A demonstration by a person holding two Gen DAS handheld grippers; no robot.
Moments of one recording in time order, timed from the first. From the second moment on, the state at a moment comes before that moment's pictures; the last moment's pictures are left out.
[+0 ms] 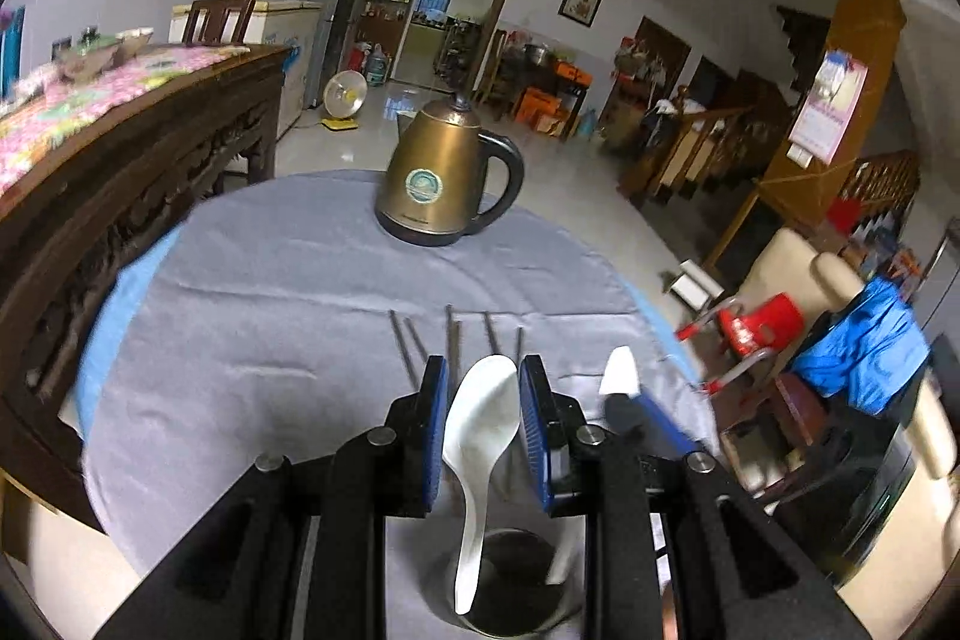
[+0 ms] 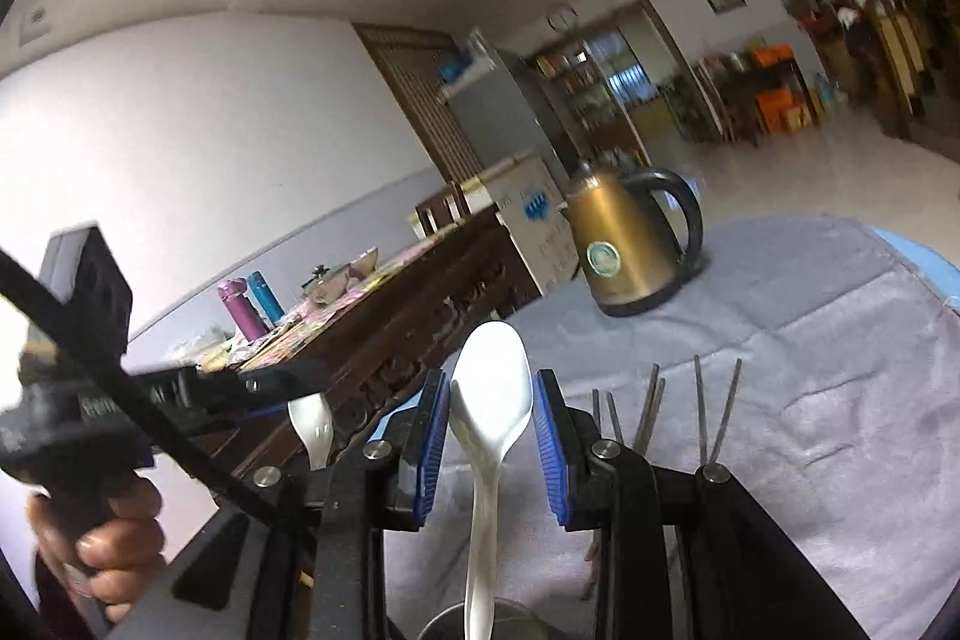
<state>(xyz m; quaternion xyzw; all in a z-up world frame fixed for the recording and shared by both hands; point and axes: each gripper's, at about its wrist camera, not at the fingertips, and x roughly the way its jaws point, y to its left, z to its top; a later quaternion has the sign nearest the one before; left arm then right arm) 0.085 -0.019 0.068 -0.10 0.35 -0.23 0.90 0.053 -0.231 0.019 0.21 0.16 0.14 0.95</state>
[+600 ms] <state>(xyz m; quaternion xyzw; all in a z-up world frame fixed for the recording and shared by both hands) 0.074 -0.050 0.000 -0.07 0.35 -0.19 0.91 0.016 -0.212 -0.028 0.17 0.17 0.12 0.96</state>
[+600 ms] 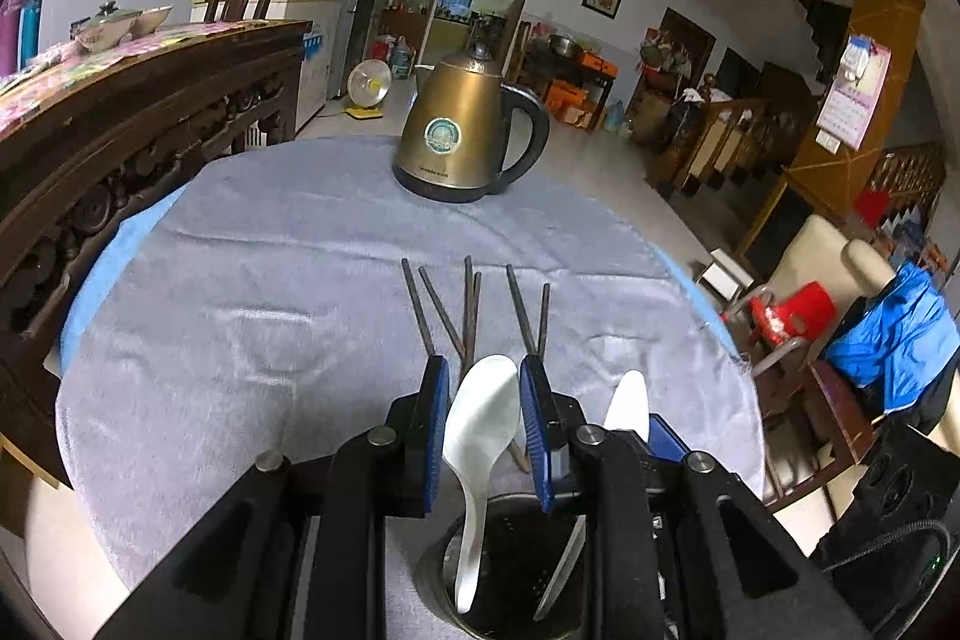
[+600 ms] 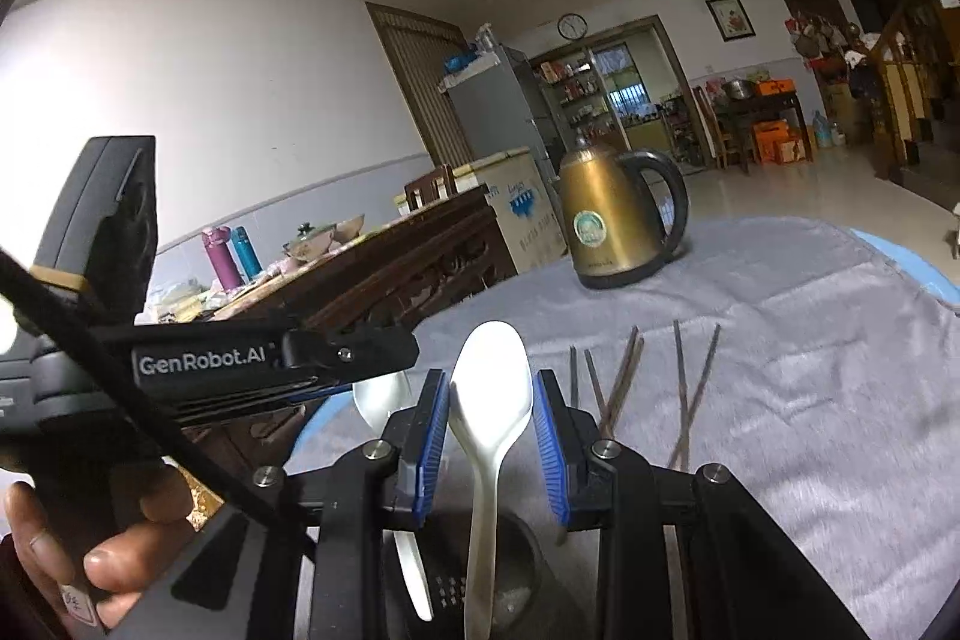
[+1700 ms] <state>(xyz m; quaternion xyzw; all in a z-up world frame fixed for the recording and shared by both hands) 0.030 -0.004 0.019 0.01 0.28 -0.08 0.96 -0.001 -0.209 -0.031 0.18 0.20 0.16 0.95</state>
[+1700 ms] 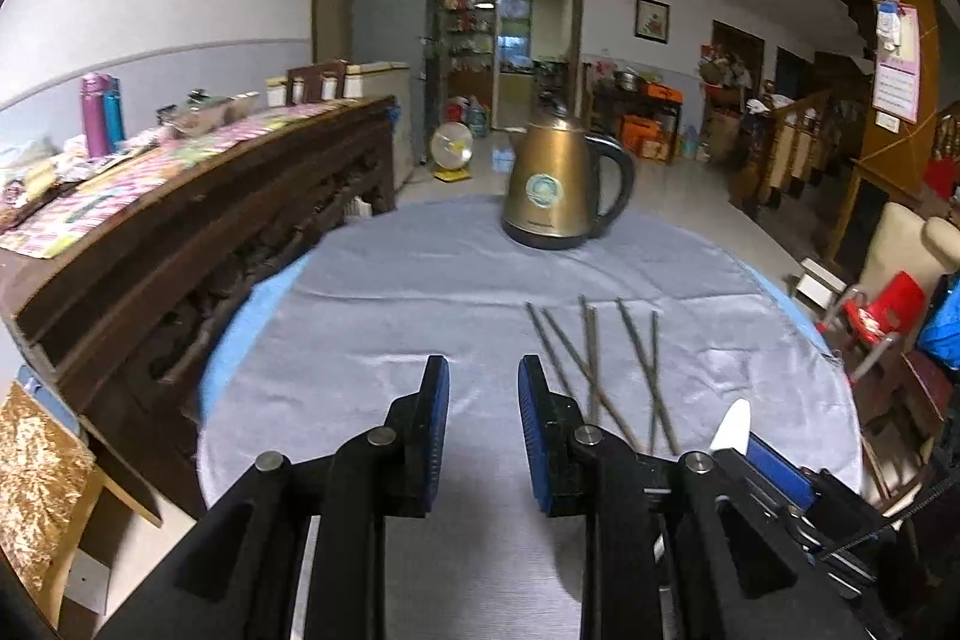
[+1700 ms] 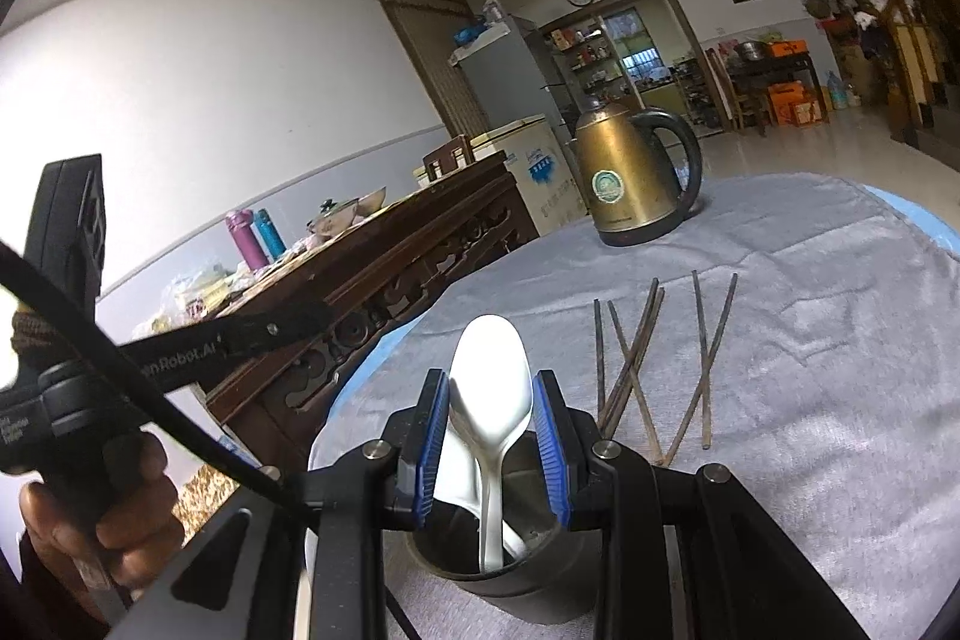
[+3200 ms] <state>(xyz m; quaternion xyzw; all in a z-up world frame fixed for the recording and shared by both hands) 0.001 0.165 -0.044 0.05 0.42 0.18 0.89 0.001 -0.210 -0.007 0.16 0.22 0.11 0.96</state>
